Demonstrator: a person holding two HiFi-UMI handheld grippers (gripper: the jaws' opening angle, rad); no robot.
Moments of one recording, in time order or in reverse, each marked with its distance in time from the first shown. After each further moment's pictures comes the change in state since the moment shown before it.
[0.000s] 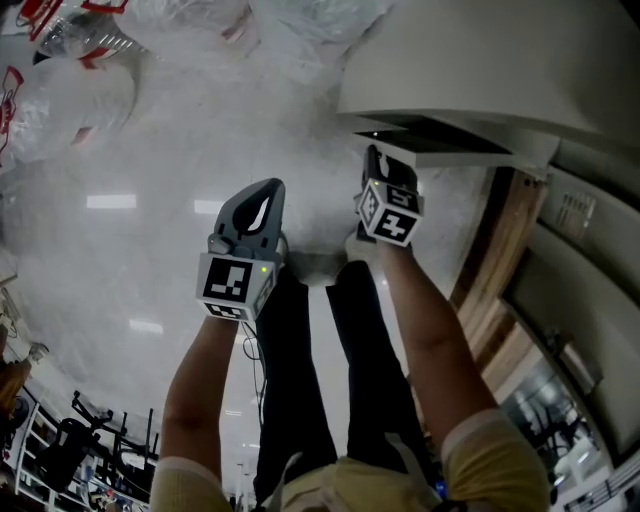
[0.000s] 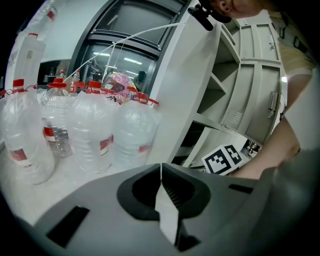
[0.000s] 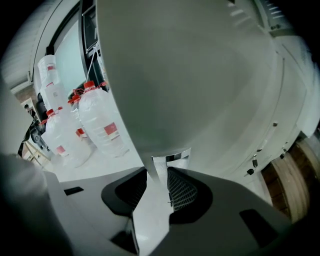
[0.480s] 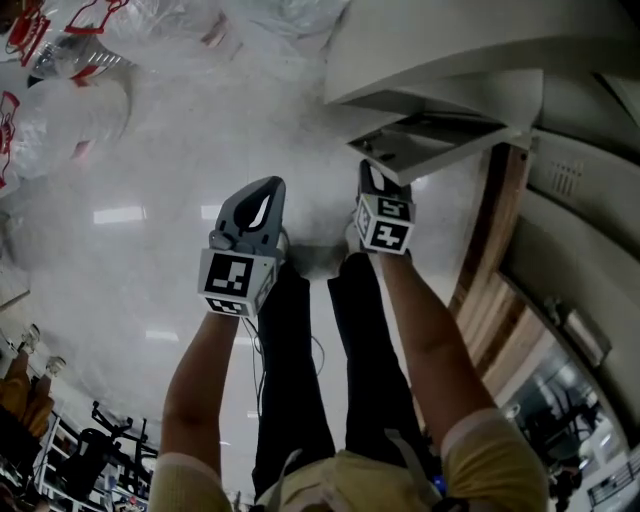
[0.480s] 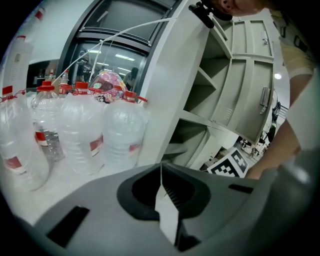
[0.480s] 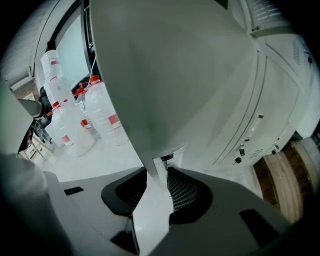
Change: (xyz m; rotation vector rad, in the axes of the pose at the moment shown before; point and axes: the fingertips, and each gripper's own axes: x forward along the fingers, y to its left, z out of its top) left arm -0.001 -0.034 0.002 0.059 0.043 -0.061; right arm -0.041 -0.018 -0.047 -0.052 0.063 -0.001
